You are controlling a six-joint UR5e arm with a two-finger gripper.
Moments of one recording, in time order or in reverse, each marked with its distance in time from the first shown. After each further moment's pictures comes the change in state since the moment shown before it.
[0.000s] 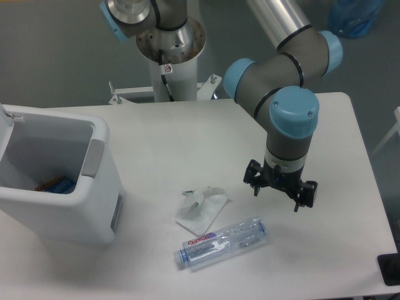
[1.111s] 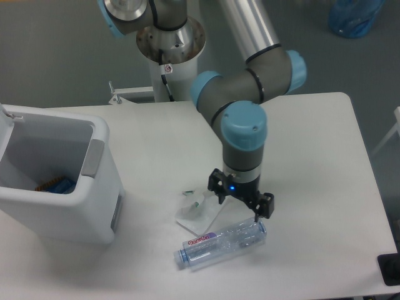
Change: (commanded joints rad) arm -0.133 0.017 -0.169 0.172 -0.015 -0.067
